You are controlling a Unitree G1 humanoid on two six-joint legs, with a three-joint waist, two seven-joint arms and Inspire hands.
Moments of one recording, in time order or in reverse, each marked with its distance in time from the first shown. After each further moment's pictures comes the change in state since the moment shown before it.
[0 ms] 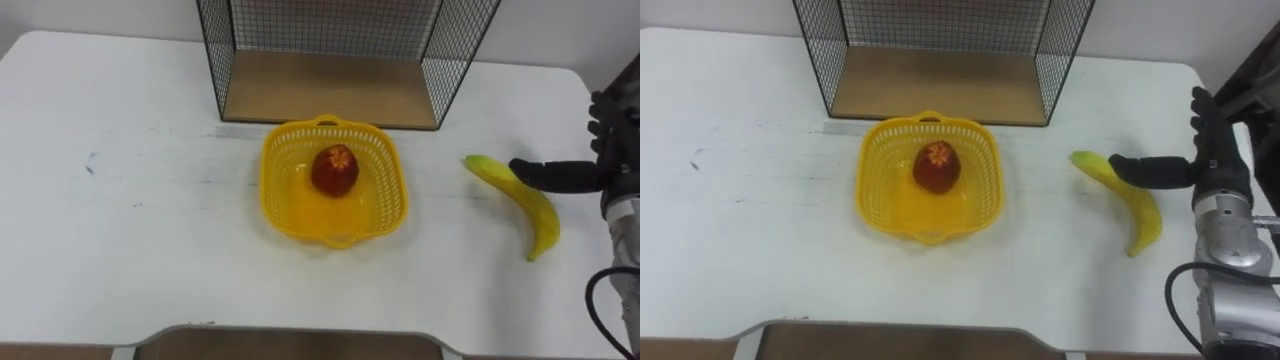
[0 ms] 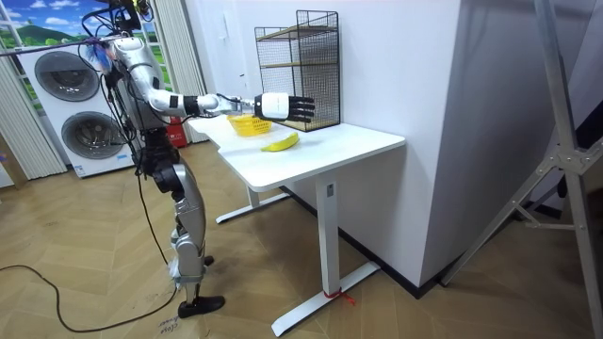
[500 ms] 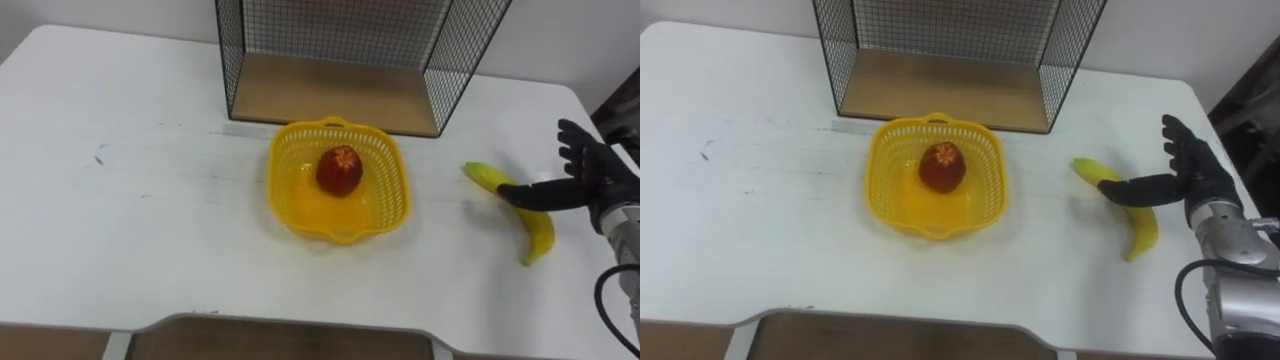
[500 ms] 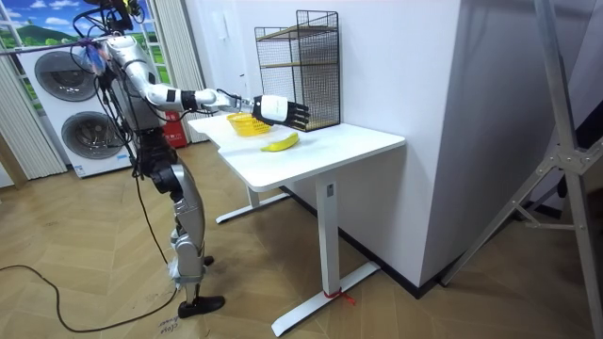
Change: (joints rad) left arm -0.001 0.020 -0.004 0.003 -0.001 0.019 0.003; right arm -0.003 -0.028 0.011 0.046 -0.024 0.055 0.176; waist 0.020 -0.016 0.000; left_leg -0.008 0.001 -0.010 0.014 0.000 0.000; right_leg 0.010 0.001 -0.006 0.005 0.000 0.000
